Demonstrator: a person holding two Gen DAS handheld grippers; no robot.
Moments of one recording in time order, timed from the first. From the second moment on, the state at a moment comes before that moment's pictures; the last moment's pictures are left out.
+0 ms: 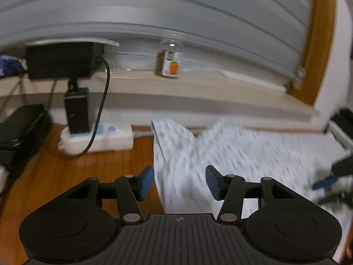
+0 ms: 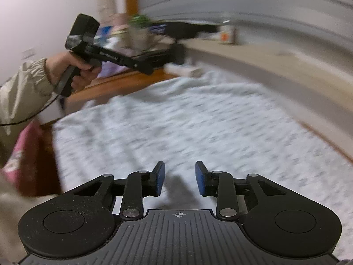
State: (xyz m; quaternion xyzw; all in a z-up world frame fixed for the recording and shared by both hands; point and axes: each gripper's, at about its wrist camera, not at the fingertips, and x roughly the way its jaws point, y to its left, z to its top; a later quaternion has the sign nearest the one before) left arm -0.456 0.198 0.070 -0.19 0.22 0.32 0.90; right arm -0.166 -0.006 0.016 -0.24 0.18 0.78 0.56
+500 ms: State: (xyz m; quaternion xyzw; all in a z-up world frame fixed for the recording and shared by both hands) left arm -0.378 0.299 0.035 -0.22 0.22 0.33 0.89; right arm -0.142 0.017 -0.013 -0.24 0.19 0.72 0.62
